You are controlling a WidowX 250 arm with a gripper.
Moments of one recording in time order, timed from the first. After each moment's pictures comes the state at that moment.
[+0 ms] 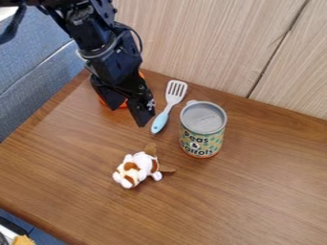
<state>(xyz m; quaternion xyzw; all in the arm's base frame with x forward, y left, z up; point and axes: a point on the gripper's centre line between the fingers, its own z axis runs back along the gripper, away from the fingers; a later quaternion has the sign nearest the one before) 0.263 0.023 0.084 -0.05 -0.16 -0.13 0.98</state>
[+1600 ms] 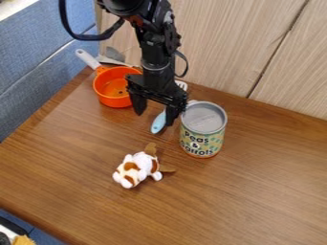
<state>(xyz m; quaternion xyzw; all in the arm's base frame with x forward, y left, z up) 0.345 0.026 0.009 0.03 -0.08 0.00 1.00</state>
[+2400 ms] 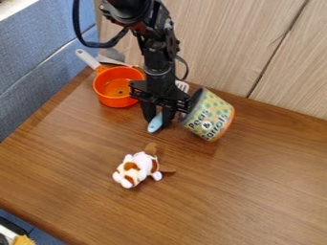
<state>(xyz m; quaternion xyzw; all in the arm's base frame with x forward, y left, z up) 0.356 0.022 -0.010 0.01 -0.07 0.02 1.00</state>
